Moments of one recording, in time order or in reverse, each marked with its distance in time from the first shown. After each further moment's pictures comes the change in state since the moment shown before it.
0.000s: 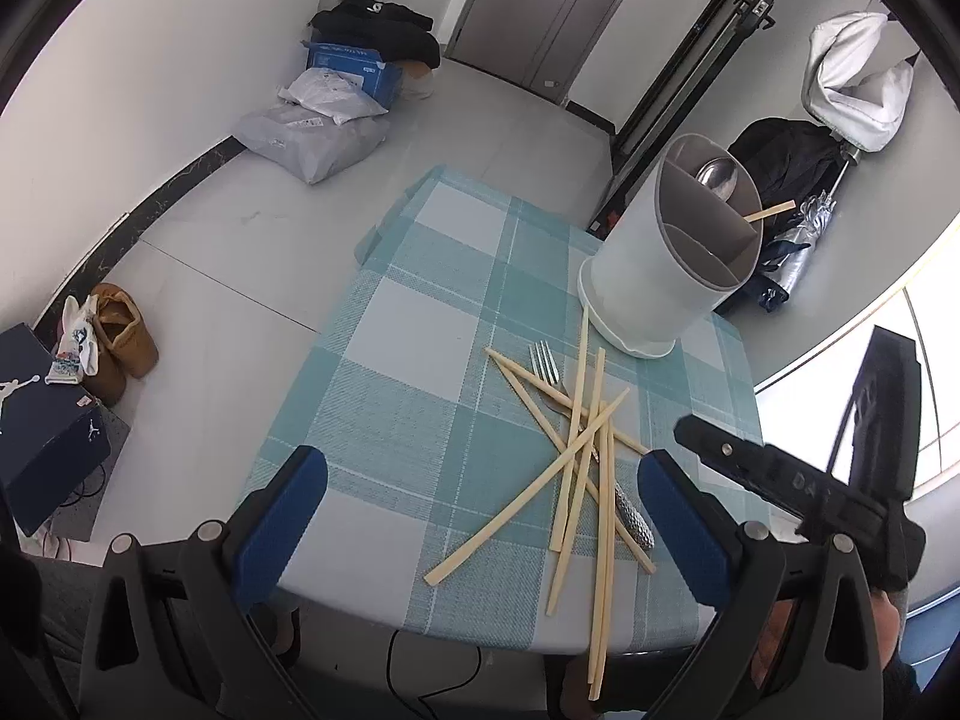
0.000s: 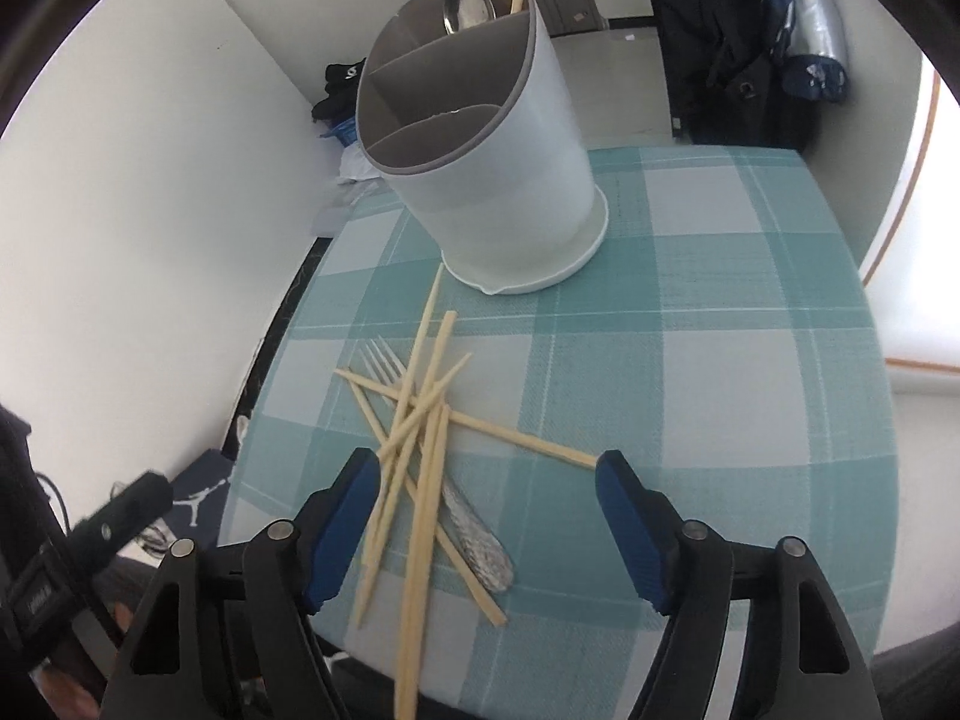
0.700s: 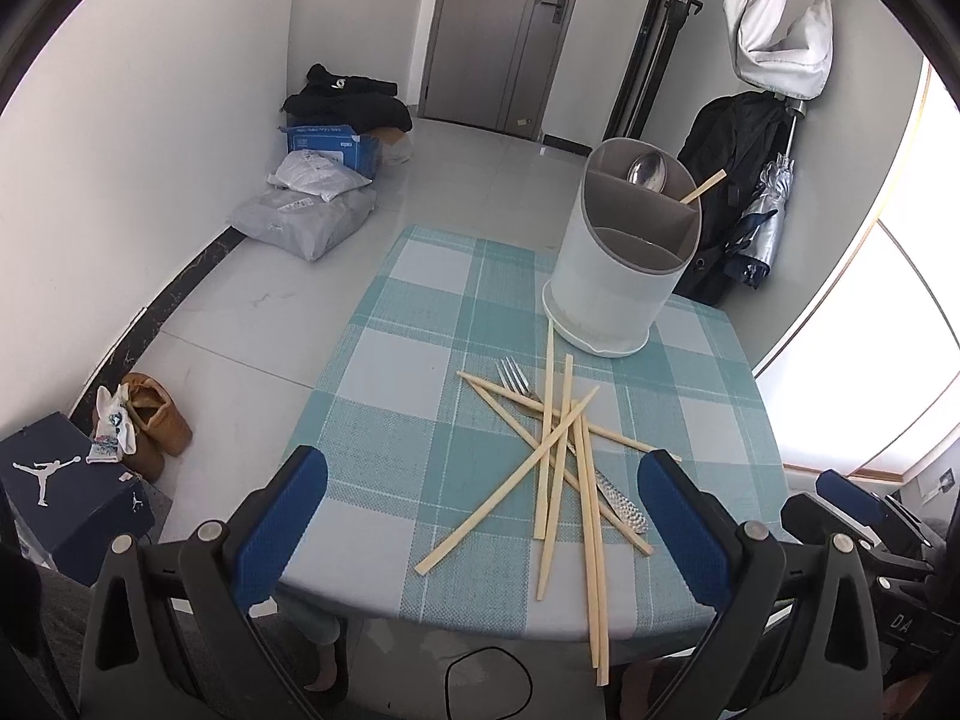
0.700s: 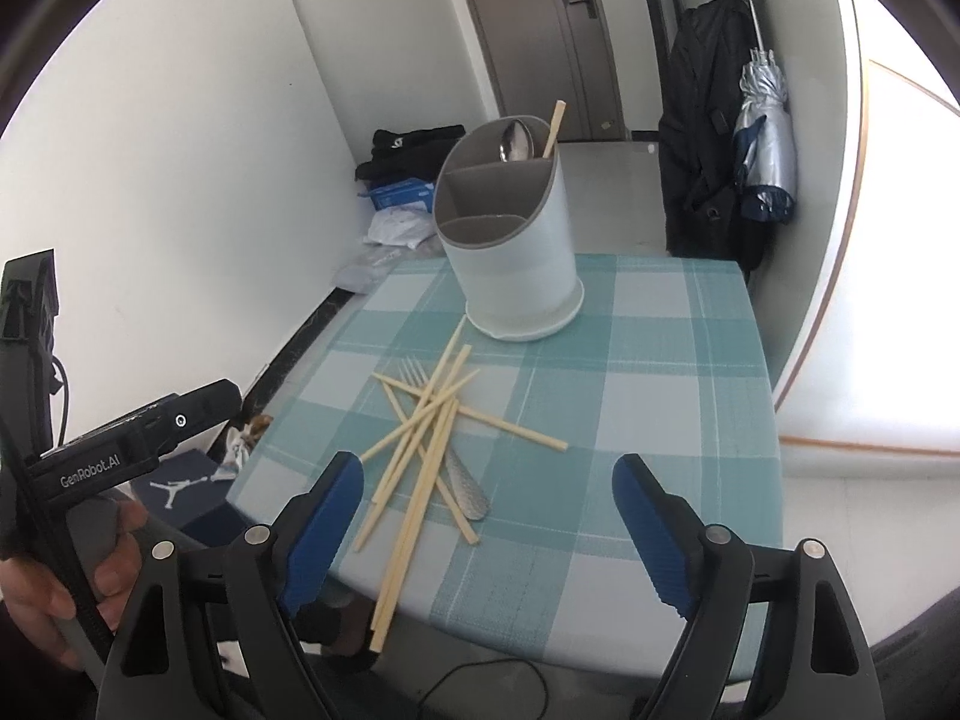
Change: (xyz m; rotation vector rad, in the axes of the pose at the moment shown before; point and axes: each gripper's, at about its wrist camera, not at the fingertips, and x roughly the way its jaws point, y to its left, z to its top) left arm -0.024 -0.040 -0.028 0.186 -0.147 0.091; right arm -0.101 0.011 -0.073 -0.197 -0.255 -0.095
